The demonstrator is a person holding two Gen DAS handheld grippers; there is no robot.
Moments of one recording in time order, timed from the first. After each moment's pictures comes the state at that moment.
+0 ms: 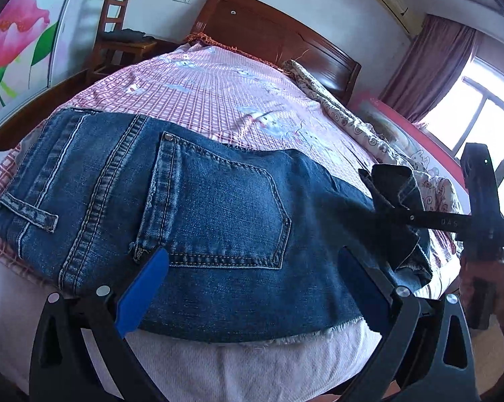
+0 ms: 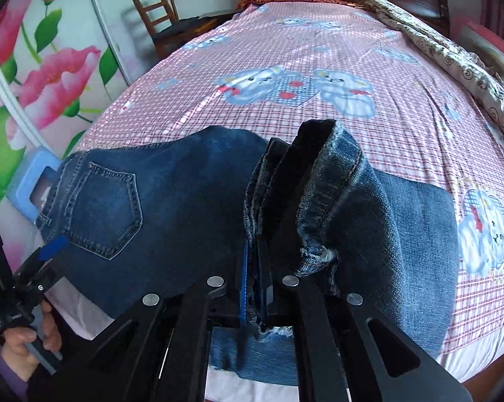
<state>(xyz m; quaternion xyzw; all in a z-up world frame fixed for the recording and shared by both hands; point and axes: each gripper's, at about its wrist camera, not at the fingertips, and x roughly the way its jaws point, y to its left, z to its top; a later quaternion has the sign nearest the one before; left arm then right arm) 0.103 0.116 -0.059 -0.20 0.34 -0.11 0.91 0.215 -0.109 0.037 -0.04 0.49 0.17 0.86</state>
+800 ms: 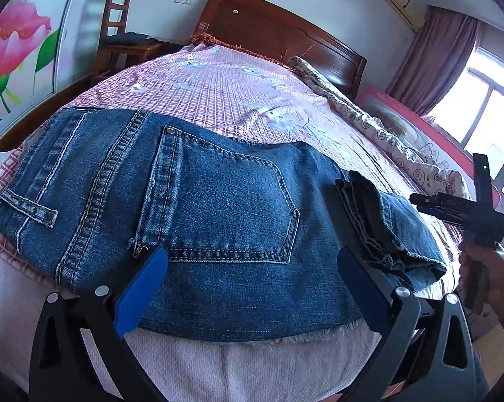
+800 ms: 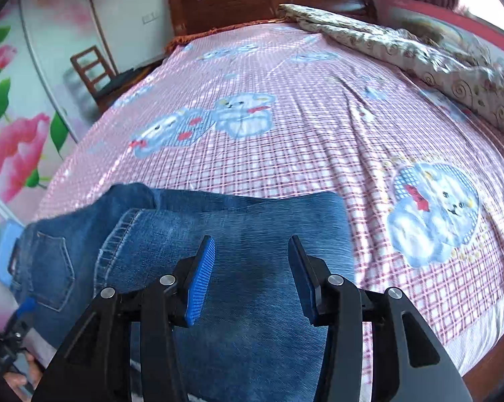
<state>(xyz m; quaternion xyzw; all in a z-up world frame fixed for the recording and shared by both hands) 0.104 0.105 -0.065 -0.17 0.34 -0.09 0.92 0.226 -0.194 0.033 0.02 0.42 0.06 0.91</state>
